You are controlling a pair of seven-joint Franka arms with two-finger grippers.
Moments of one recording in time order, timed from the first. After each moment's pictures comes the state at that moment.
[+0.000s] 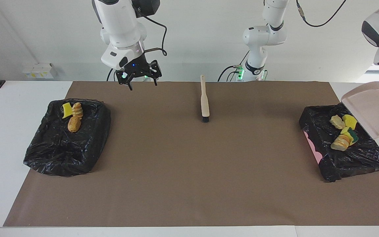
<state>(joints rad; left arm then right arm) -0.01 0.03 0.23 -1.66 0.86 1.77 1.49 0.14 0.04 0.12 -1.55 0.07 1.53 0.10</state>
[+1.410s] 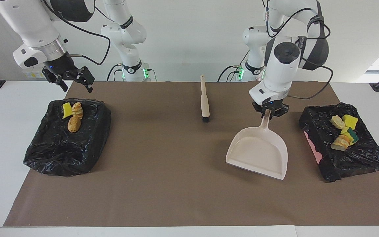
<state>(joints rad) -0.03 0.14 -0.38 -1.80 0.18 1.85 -0.07 -0.02 0.02 -0.05 -1.53 0.03 1.53 0.02</state>
